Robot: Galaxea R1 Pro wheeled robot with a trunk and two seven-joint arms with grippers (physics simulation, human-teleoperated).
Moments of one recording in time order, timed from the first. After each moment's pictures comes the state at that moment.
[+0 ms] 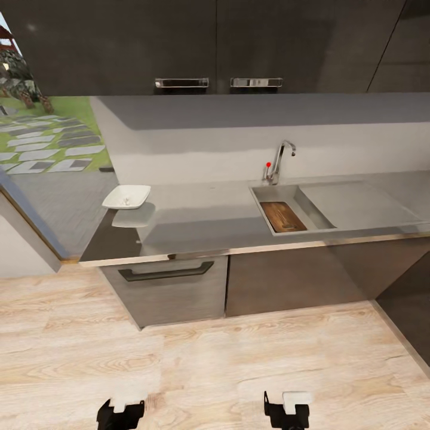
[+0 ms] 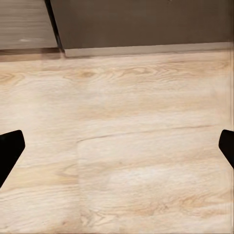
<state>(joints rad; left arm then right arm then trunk) -0.36 0.04 -0.28 -0.28 0.21 -0.28 0.28 -0.44 0.09 -0.47 -0.03 0.59 -0.60 -0.21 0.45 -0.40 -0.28</state>
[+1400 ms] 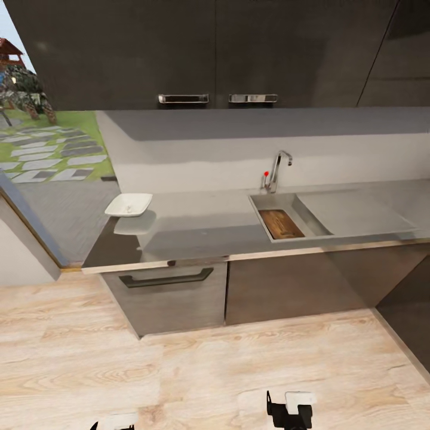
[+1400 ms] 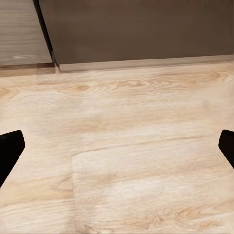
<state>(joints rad) -0.36 0.03 -0.28 -0.09 0.21 -0.44 0.27 -0.44 0.08 -0.47 -0.03 0.58 -0.61 -0.22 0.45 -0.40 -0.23</state>
